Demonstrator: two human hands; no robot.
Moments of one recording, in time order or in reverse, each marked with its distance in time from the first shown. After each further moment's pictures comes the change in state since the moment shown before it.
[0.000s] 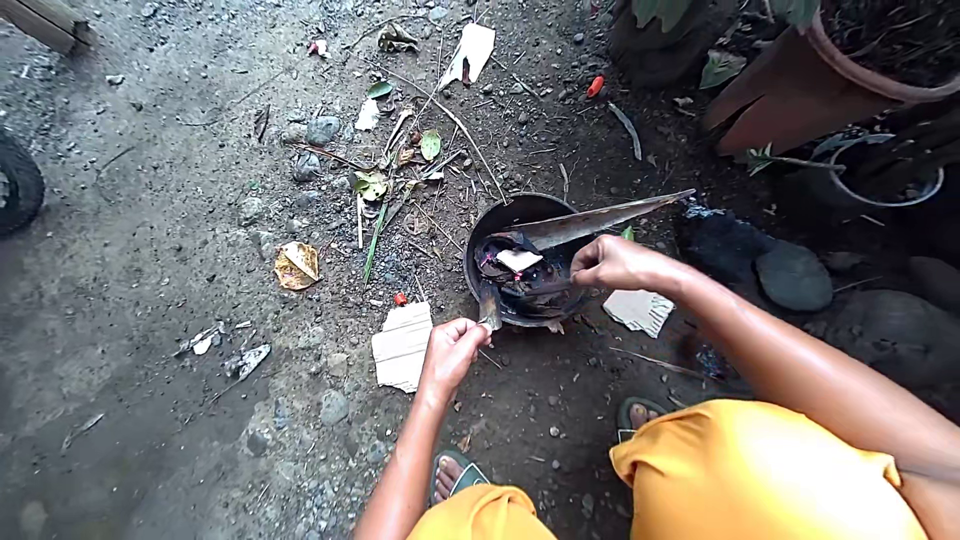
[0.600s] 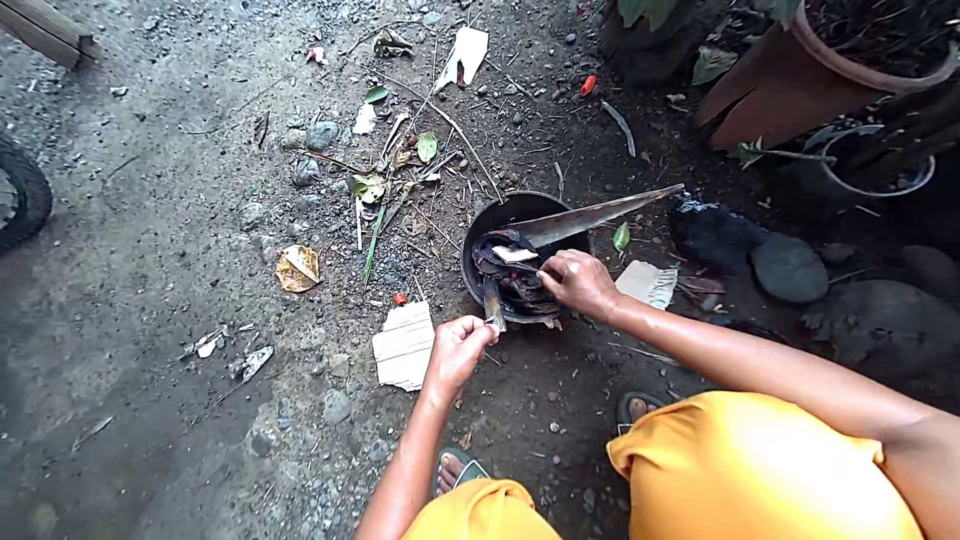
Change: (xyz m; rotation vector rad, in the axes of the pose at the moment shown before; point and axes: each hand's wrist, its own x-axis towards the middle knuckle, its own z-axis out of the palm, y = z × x) left_hand -0.005 0.001 0.008 -0.019 -0.052 0.063; right_hand 0.022 0.030 0.079 -0.219 0.527 -0.391
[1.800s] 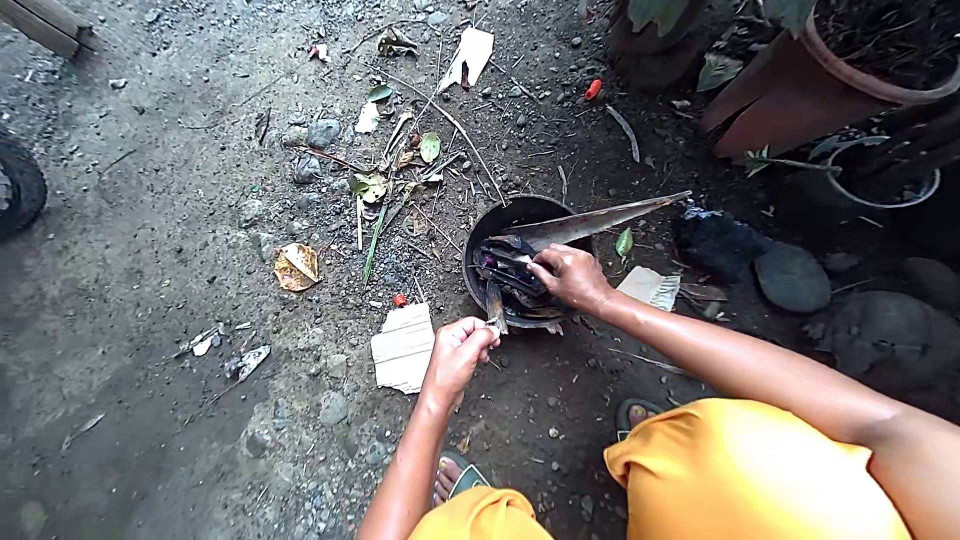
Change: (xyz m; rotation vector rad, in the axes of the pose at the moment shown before) left_hand -0.002 0.006 0.000 -0.115 0.001 -0.014; right_hand 0.022 -0.007 0.002 0.074 0.032 0.017
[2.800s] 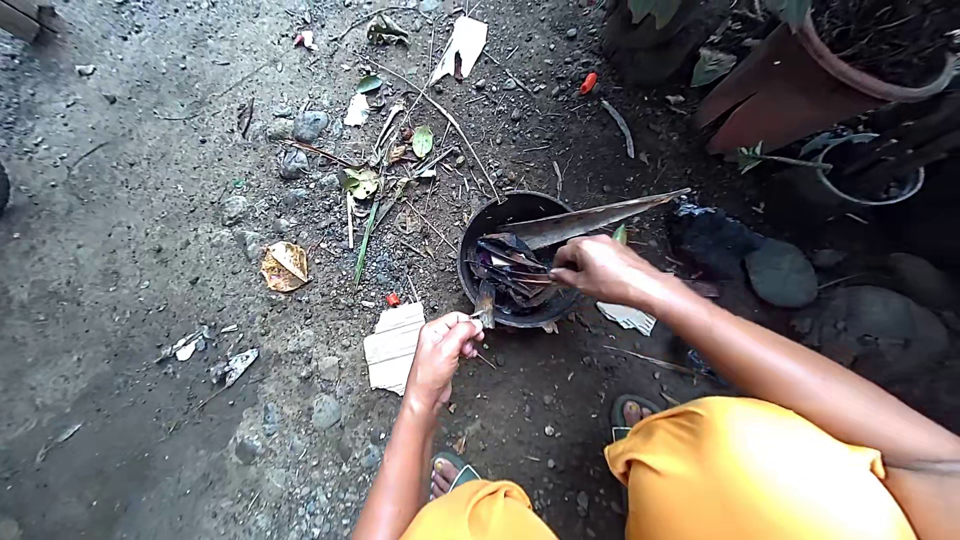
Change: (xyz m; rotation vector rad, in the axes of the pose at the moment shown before) left_hand 0.008 0.005 -0.008 -0.131 0.039 0.000; right_hand 0.005 -0.024 -0.069 -0.127 -0.390 0.190
